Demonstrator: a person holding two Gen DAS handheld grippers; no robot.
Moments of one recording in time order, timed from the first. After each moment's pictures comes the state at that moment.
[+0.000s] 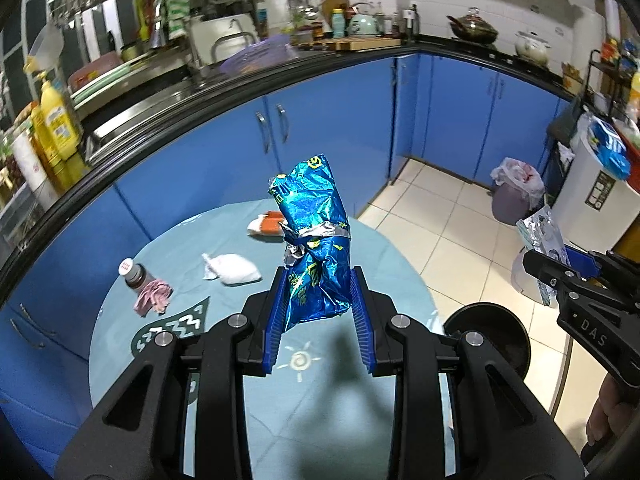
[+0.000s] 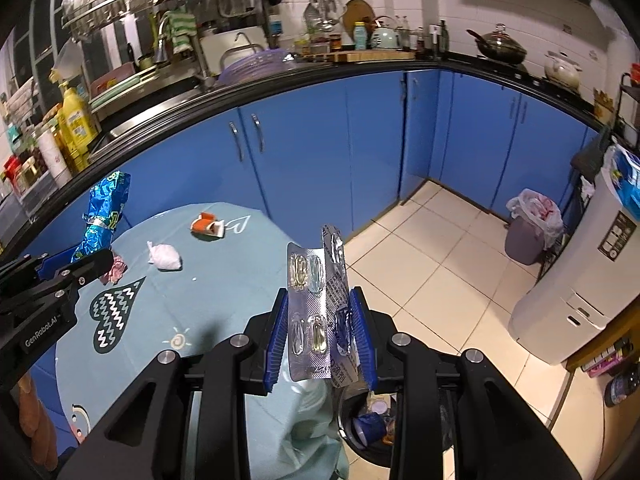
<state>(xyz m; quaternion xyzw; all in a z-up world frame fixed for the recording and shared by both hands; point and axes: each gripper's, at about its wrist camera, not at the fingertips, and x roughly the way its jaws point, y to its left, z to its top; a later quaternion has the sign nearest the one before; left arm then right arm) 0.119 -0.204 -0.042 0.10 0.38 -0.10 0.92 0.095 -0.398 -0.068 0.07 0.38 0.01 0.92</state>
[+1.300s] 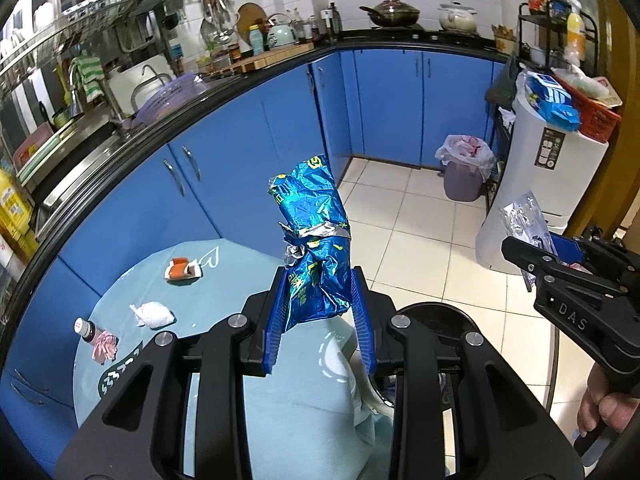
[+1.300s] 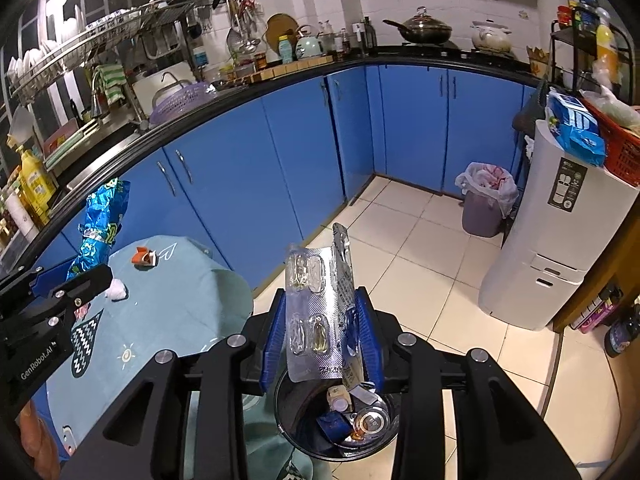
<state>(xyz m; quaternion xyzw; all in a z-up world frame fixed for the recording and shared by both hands) 0.092 -0.339 -0.036 0.17 0.35 -0.18 0.90 0.050 -0.513 -0.076 0.13 0.36 -0.07 0.92</state>
